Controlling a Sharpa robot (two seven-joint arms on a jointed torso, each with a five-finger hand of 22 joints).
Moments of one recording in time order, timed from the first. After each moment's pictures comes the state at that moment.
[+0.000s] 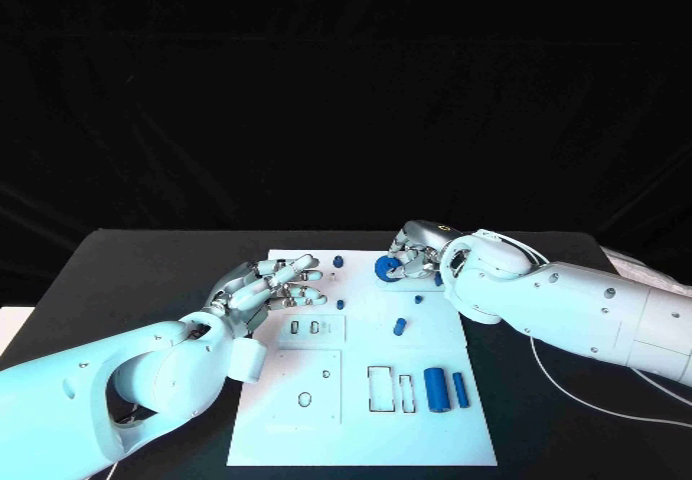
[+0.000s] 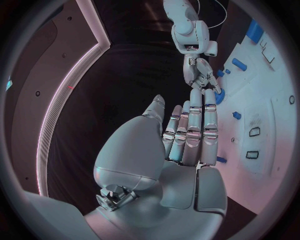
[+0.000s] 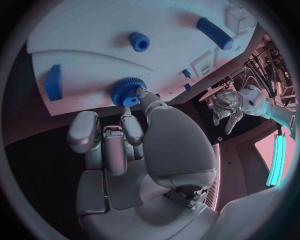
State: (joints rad) left arm 1.16 -0.91 0.01 1.75 0.07 -0.33 0.37; left_hand 1.40 0.06 -0.01 0.11 0.08 0.97 0.22 0.09 0.07 1.06 0.16 0.14 0.07 1.22 0.09 0.26 0.33 0.16 1.08 0.19 0.27 0.11; right arm 1.28 -0.71 0.01 1.37 -1.48 -0.28 -0.33; right_hand 1.33 -0.06 0.23 0.05 0.20 1.05 0.12 0.12 0.10 1.37 0.03 1.20 1.20 1.47 -0.04 1.48 1.31 0.13 1.31 0.07 1.30 0.97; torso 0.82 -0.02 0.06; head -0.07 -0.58
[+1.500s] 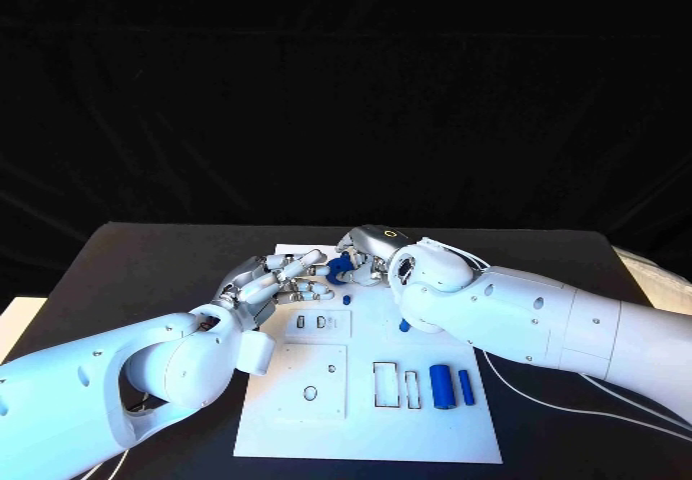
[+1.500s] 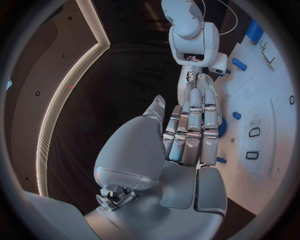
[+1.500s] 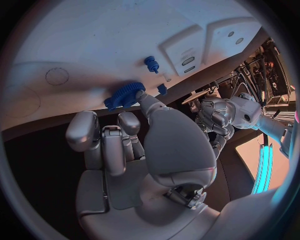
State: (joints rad) left arm 1.16 -0.90 0.01 1.75 0.08 -0.33 0.37; left_hand 1.41 0.06 -0.01 0.11 0.08 0.97 0.22 0.09 0.07 1.06 0.16 0.14 0.07 1.22 0.09 0.26 0.33 0.16 1.08 0.19 0.27 0.11; right arm 1.26 -0.49 -0.01 1.28 -1.57 -0.33 -0.29; right_hand 1.29 -0.07 0.28 0.04 0.18 0.81 0.17 0.06 0.06 1.29 0.07 1.10 1.12 1.47 -0.01 1.48 1.31 0.13 1.30 0.09 1.30 0.96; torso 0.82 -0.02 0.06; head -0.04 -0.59
